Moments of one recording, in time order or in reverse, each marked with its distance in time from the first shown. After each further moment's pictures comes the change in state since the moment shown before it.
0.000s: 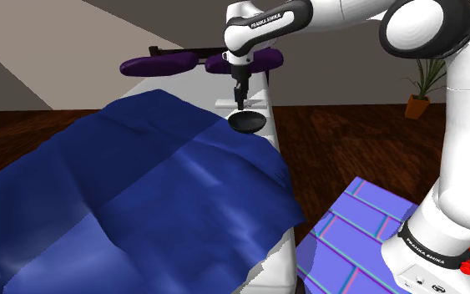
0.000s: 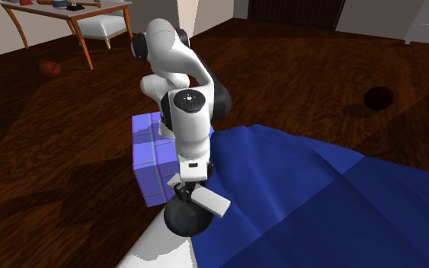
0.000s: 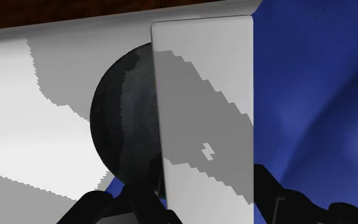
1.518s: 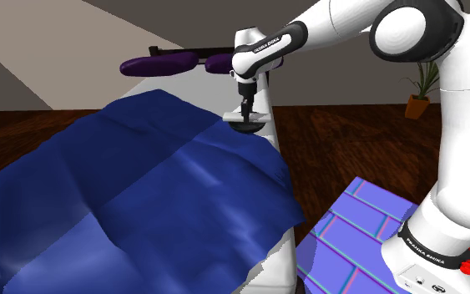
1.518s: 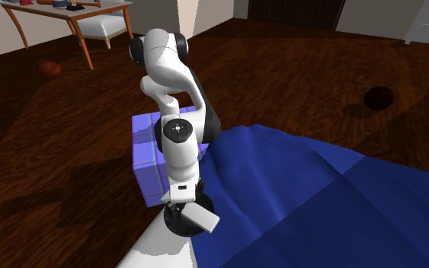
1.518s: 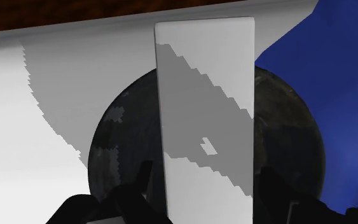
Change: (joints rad) arm -0.037 0.049 -0.016 -0.115 0.002 0.166 -0.048
